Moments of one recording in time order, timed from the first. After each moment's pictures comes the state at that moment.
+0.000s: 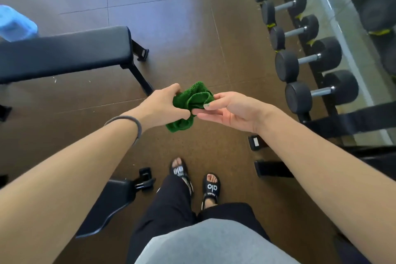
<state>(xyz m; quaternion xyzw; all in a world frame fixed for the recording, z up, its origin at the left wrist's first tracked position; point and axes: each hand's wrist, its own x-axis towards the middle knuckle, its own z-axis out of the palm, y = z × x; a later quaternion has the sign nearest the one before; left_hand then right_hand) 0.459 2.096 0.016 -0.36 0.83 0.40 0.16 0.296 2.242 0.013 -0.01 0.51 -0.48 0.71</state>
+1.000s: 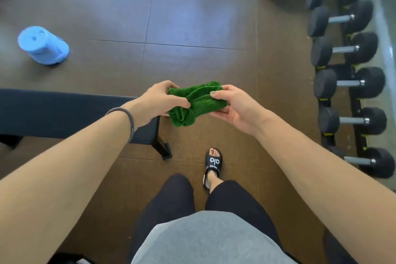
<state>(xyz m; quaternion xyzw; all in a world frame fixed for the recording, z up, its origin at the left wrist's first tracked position) 0.211 1.532 -0.010 -0.55 0.58 0.60 0.02 0.024 1.642 -0.024 -0.09 0.61 -0.45 0.65</state>
